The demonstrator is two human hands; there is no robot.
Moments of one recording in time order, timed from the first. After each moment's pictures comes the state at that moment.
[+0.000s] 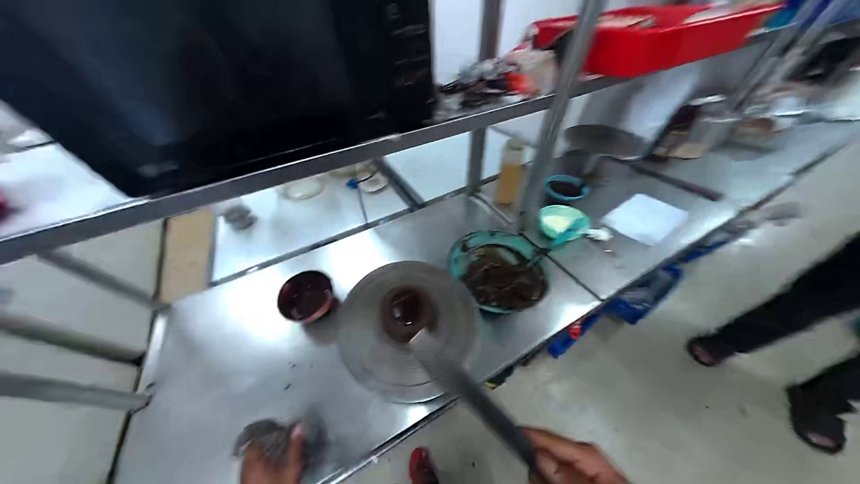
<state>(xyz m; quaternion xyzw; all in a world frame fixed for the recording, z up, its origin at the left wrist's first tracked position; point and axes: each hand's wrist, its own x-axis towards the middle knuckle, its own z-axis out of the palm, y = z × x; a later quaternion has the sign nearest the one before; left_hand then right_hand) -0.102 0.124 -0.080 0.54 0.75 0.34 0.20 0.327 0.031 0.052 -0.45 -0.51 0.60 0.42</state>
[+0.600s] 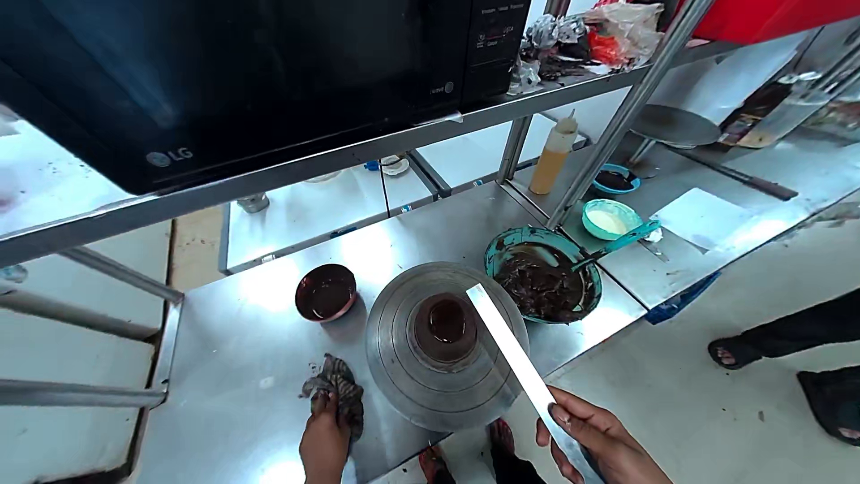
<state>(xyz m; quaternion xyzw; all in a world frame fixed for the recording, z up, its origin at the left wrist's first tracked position) -0.089 0.209 -0.143 0.60 0.78 0.08 0.17 0.301 0.118 0.035 -0.49 -0.34 0.65 0.48</state>
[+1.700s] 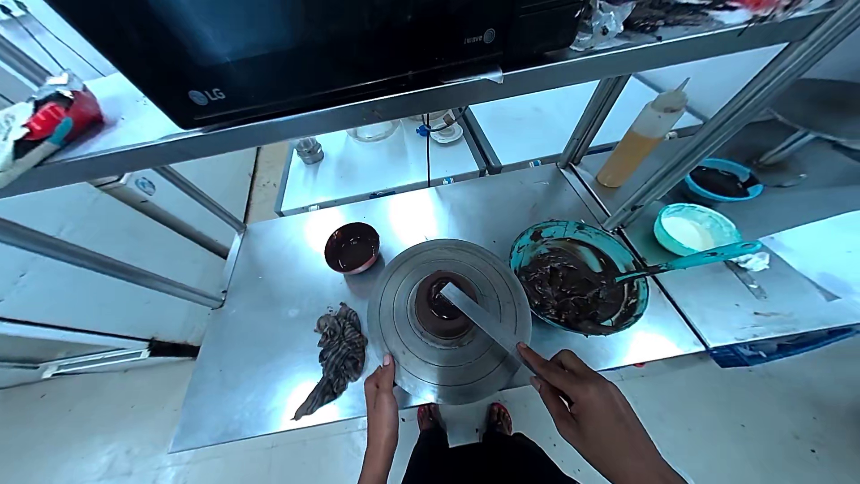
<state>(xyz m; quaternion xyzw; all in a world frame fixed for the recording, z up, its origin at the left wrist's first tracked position) 0.068 0.169 -0.069 0.29 0.66 0.55 0.43 0.352 0.173 0.009 -0.57 -0.77 0.13 0.25</state>
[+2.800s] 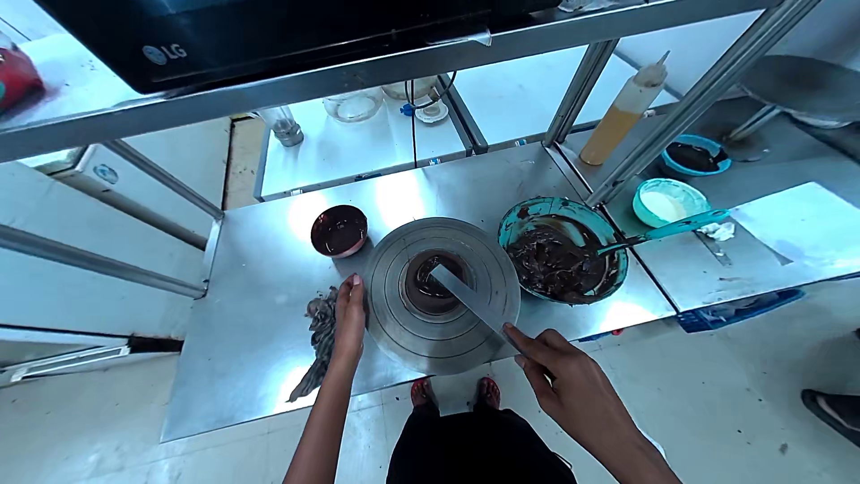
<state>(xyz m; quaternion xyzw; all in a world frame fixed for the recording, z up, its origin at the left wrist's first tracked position) 0.023 0.250 -0.027 0.35 0.70 0.46 0.42 0.338 0.155 0.015 -0.60 -0.75 0.15 0.24</state>
